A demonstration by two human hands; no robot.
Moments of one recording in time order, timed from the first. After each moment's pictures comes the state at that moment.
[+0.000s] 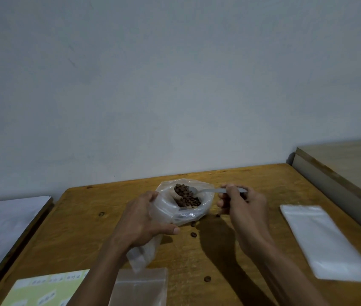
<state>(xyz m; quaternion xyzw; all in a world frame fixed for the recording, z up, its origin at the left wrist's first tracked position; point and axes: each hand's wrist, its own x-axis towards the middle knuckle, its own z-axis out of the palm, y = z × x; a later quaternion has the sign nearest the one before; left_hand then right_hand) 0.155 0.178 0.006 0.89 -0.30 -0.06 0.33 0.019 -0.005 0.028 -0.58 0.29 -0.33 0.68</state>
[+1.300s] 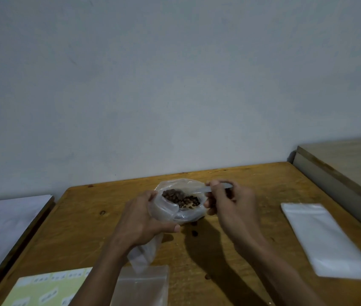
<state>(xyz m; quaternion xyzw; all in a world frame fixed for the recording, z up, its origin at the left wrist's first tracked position) 0.154 0.179 0.002 0.89 -0.28 -0.05 0.36 0.016 0.015 0.038 -0.69 0.19 -0.31 0.62</state>
